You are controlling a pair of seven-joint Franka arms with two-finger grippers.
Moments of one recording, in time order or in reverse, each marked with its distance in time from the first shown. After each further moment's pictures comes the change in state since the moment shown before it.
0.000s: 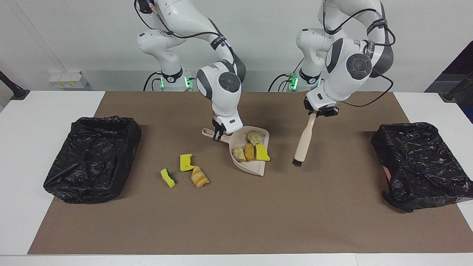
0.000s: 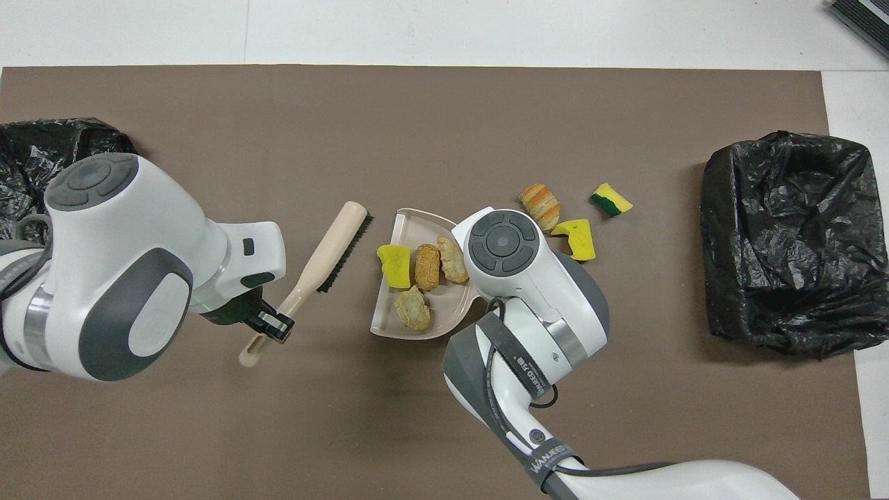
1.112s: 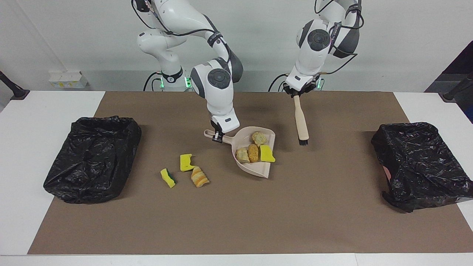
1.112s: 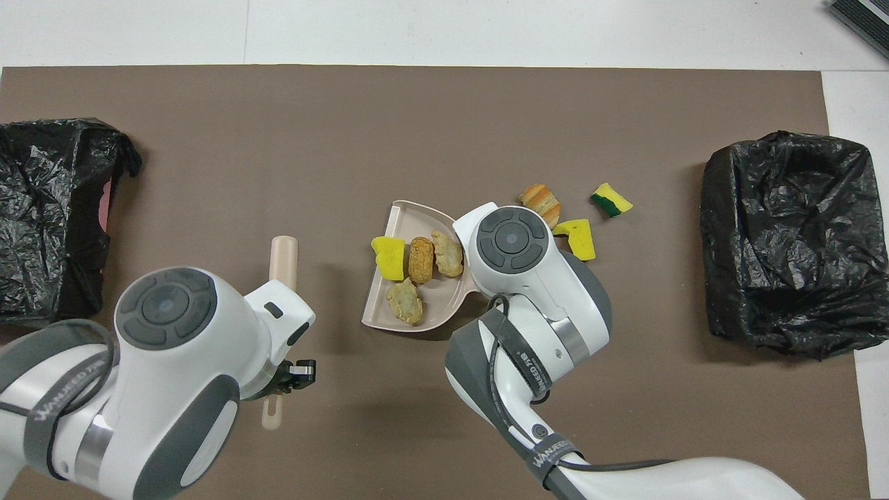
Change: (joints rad) left arm -0.179 -0.303 -0.036 -0.361 -0.050 0.101 -0.526; right arm -0.047 -0.042 -0.002 0.008 0.102 0.059 -0.068
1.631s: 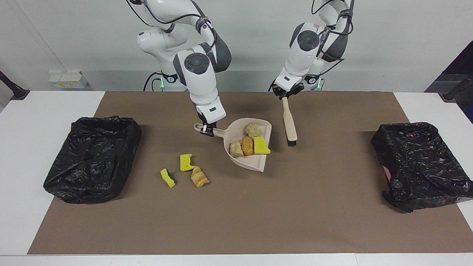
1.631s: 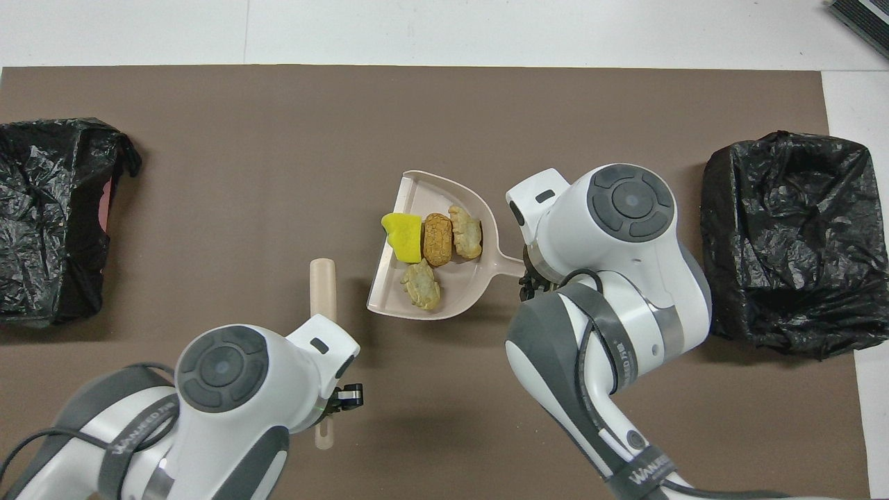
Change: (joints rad) left arm -0.124 0.061 -0.001 -0.017 -0.064 0.137 -0.135; right arm -0.066 -0.095 -0.001 0.008 0.066 -0.097 -0.092
